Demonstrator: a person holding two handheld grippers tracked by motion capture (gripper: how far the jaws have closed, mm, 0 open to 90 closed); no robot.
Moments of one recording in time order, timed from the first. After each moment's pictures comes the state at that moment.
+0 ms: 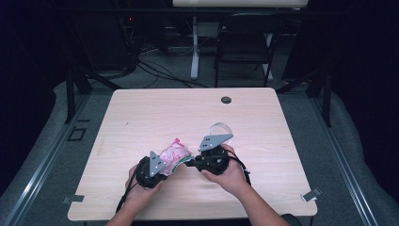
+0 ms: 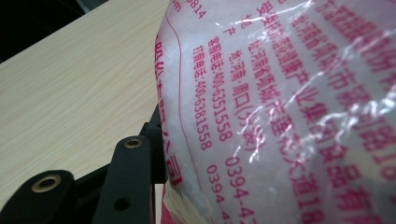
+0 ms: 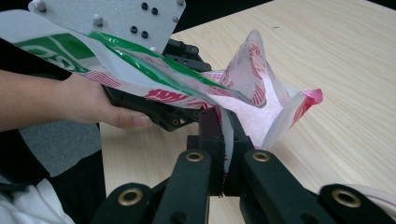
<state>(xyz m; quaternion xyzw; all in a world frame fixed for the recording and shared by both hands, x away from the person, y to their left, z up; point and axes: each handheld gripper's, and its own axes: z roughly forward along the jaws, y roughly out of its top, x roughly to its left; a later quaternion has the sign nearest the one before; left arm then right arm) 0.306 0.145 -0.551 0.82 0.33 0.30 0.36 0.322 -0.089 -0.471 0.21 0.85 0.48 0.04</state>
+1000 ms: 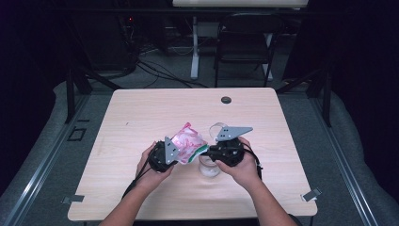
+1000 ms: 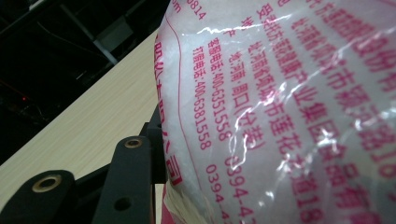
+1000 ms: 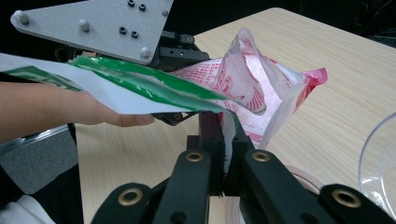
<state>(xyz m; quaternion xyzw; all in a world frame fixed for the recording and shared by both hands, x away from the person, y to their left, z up) 0.339 0.109 -0.524 0.82 0.27 0.36 0.35 0.335 -0.128 -0.459 0.25 0.82 0.51 0.07</state>
